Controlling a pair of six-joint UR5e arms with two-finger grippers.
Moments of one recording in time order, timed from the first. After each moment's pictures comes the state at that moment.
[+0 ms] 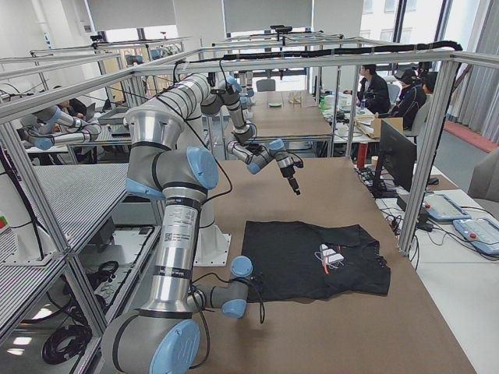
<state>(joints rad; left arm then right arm) -0.76 -1.78 -2.00 -2.07 -1.81 -1.36 0.34 -1.67 1.86 -0.60 1.95 1.46</state>
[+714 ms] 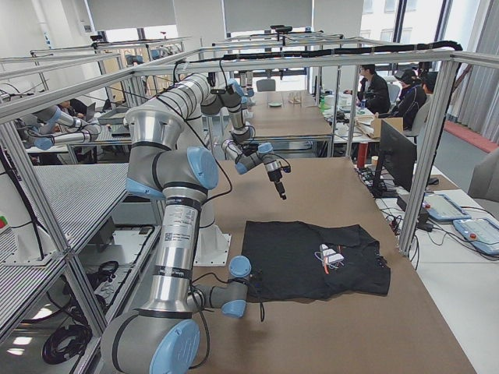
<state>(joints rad) -0.51 -1.68 -2.11 -2.11 -1.66 -1.52 0.35 -1.68 1.86 -0.51 1.94 1.46</state>
